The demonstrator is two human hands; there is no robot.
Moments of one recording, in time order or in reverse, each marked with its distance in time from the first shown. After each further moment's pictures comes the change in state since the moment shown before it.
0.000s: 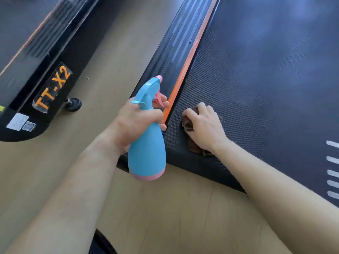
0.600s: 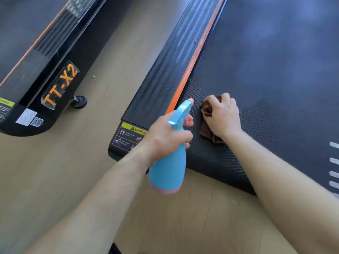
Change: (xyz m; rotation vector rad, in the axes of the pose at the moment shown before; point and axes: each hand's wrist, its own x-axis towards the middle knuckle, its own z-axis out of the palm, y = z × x) left_hand -0.012 -0.020 0.046 0.173 -0.100 -0.002; right_hand 0.017 0.038 -0.009 -0.034 0.046 0.243
